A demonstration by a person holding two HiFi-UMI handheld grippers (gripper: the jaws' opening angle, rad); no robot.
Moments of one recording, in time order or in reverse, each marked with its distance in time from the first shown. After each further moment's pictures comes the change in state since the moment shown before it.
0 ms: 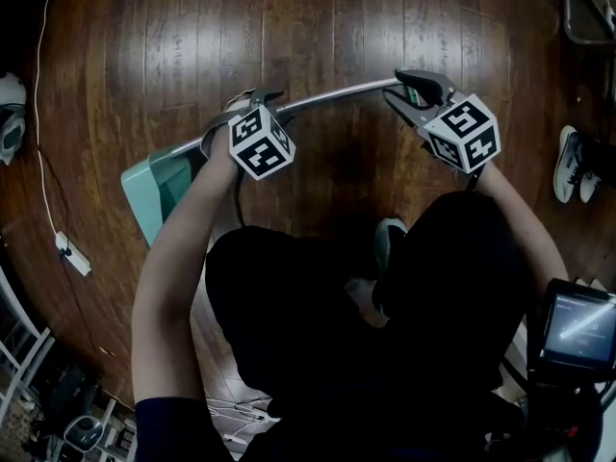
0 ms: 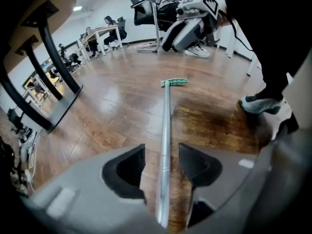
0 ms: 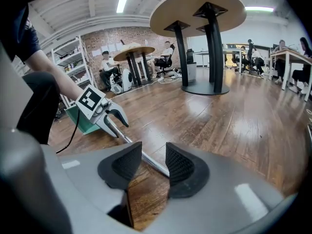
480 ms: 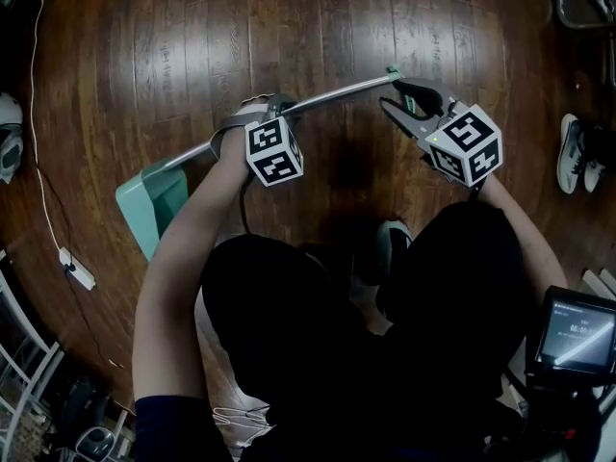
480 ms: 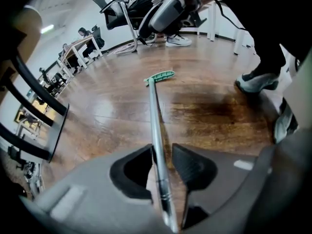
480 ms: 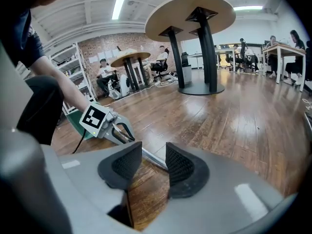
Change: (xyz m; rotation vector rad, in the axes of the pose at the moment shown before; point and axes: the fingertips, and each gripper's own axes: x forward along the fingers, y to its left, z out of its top) left arm 0.038 -0.018 0.018 0.238 0.018 -0.008; right arm -0.016 0.006 -0.007 0.062 -0.057 -0.012
